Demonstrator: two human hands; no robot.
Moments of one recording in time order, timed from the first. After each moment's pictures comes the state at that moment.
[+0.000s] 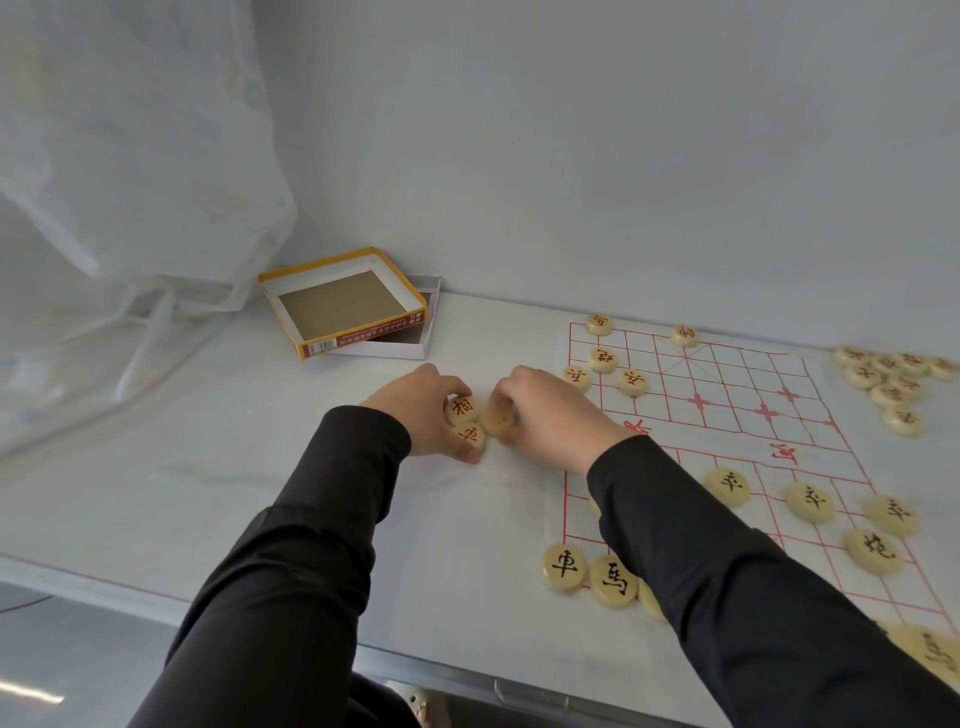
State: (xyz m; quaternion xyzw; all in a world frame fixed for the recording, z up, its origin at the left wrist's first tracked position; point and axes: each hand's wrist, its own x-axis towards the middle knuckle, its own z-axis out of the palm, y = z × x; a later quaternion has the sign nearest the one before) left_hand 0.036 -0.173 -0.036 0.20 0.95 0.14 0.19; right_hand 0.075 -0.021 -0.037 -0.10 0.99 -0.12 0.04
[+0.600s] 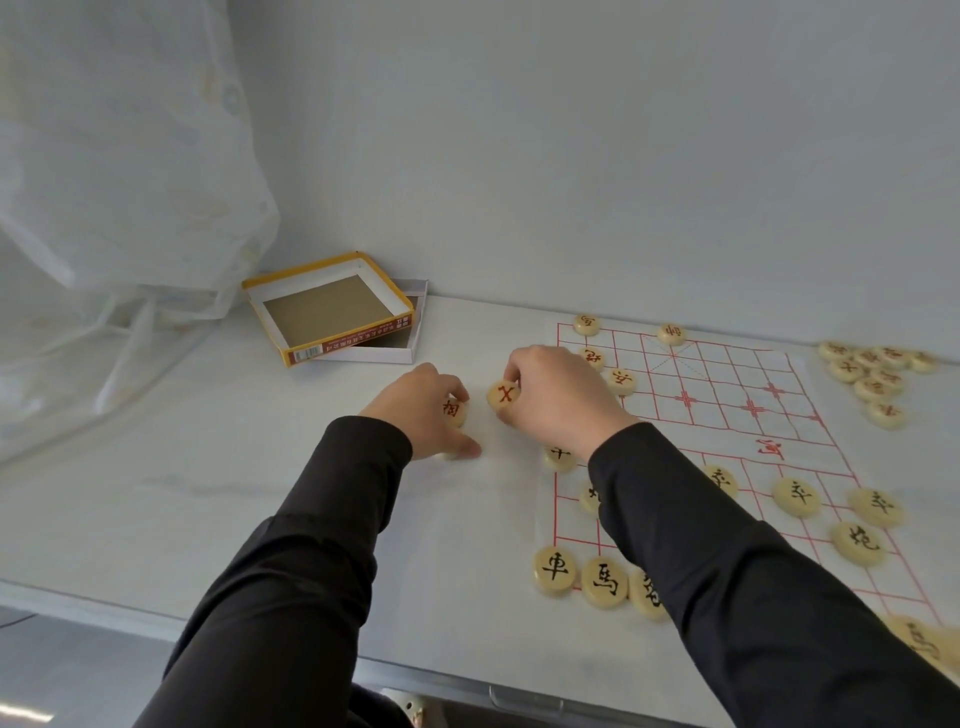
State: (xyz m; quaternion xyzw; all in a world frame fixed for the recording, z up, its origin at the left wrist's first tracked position) left_hand 0.044 -0.162 -0.031 0.18 0.96 0.16 0.16; right_hand 0.074 -0.011 -0.024 -0.01 0.99 -0.13 -0.05
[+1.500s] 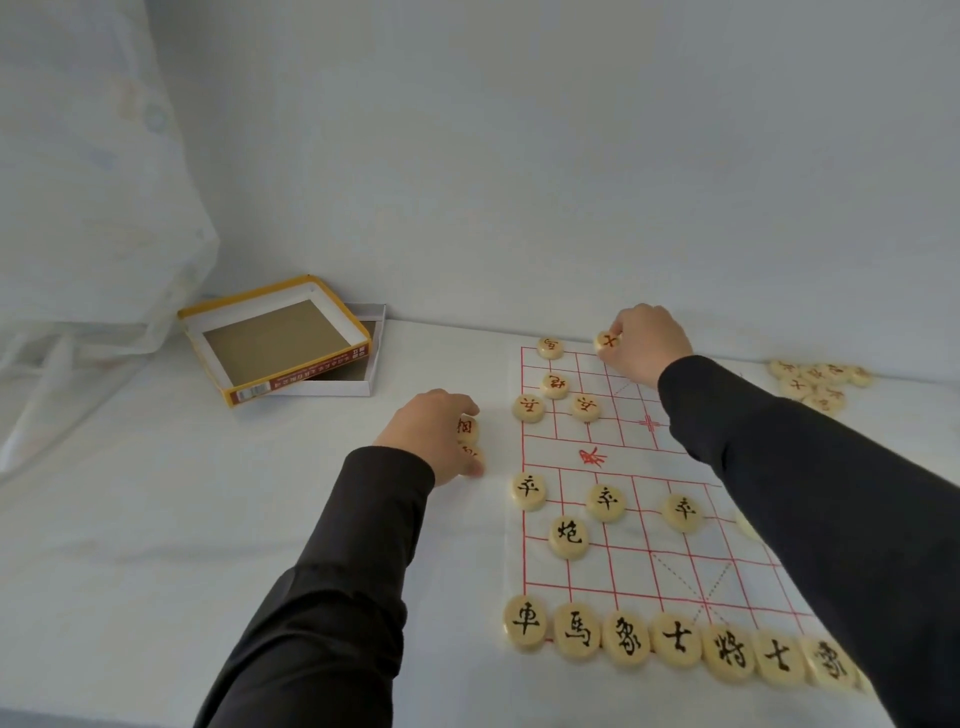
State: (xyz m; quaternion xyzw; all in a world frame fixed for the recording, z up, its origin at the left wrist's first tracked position) left_hand 0.036 -0.120 -0.032 0.19 0.94 0.22 0.17; right_hand 0.007 0.139 -0.020 0.18 0.98 -0.06 -0.07
